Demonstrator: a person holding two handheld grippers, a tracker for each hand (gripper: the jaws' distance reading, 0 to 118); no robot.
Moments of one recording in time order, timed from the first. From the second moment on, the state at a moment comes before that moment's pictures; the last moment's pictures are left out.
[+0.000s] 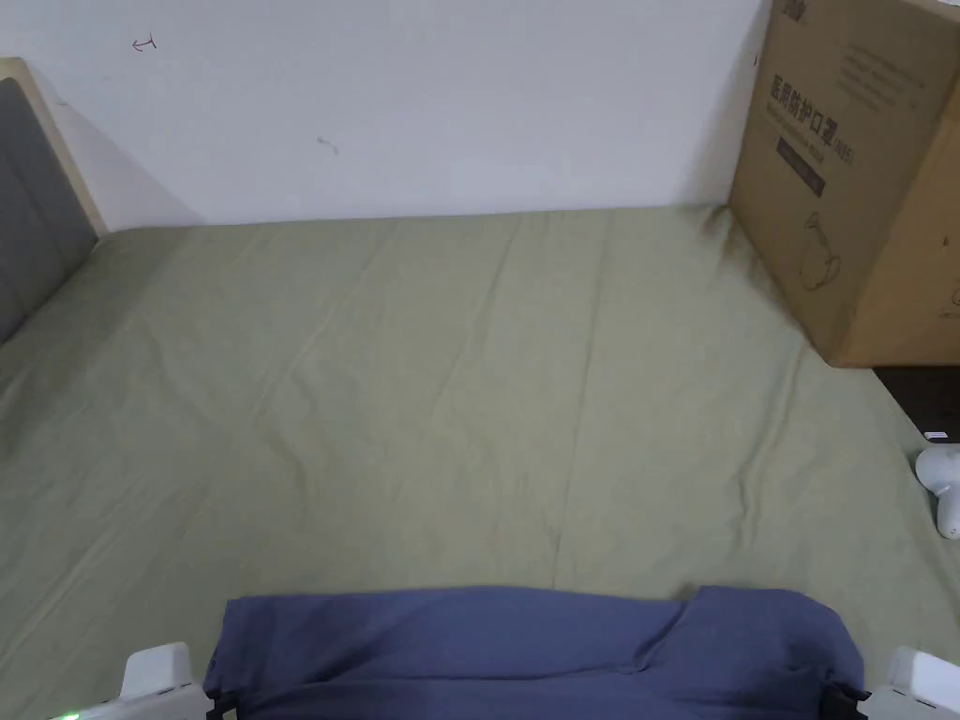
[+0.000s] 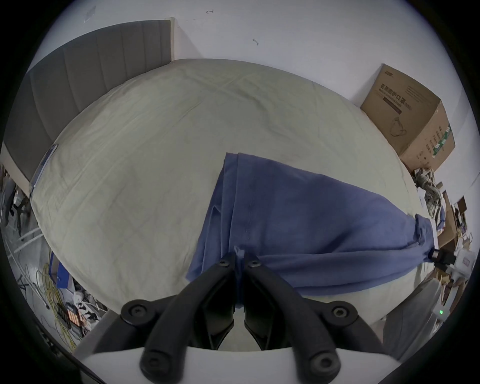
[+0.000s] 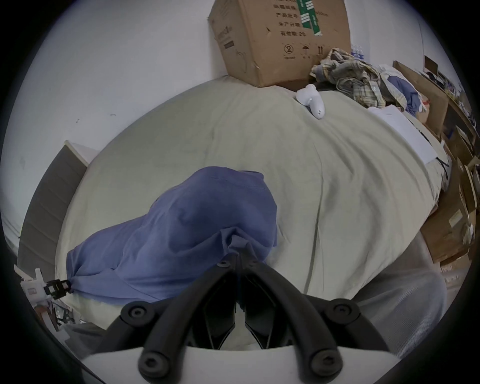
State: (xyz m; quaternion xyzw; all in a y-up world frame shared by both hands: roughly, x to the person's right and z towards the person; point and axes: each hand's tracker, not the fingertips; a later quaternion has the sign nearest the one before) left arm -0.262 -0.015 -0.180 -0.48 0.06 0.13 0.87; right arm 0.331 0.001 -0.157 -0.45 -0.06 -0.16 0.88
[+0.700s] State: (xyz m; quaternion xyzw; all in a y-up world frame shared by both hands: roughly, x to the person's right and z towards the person) left arm -0.181 0.207 -0.195 -0.07 0.03 0.05 1.00; right arm 0.235 0.236 -0.165 -0.06 -0.01 0.00 1.00
